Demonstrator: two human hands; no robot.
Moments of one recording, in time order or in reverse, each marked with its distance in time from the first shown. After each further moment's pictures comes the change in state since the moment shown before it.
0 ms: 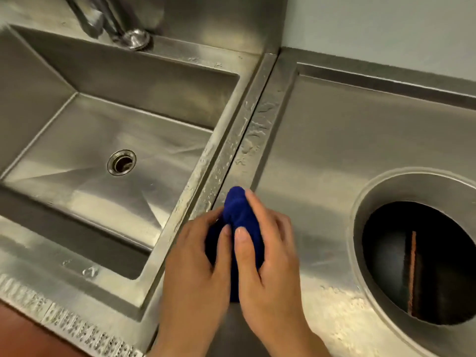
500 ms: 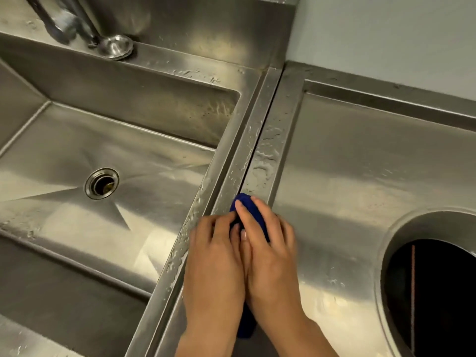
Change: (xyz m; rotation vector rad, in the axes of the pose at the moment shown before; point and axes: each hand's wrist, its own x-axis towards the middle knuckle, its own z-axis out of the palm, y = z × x) left_hand 0.104 -0.016 0.062 0.168 0.001 0.078; right_hand 0.096 0.055 0.035 -0.524 0.050 -0.094
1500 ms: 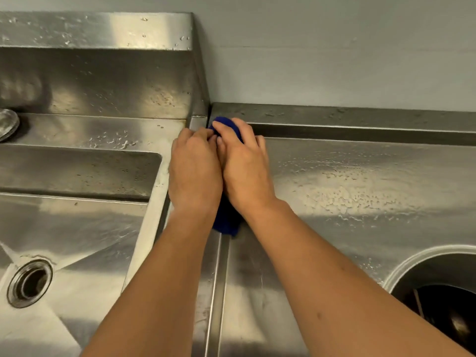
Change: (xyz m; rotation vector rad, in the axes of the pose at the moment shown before) left_hand 0.245 0.110 0.107 0.087 0.031 0.257; right_hand 0.266 0.082 -0.014 -0.031 0.147 0.060
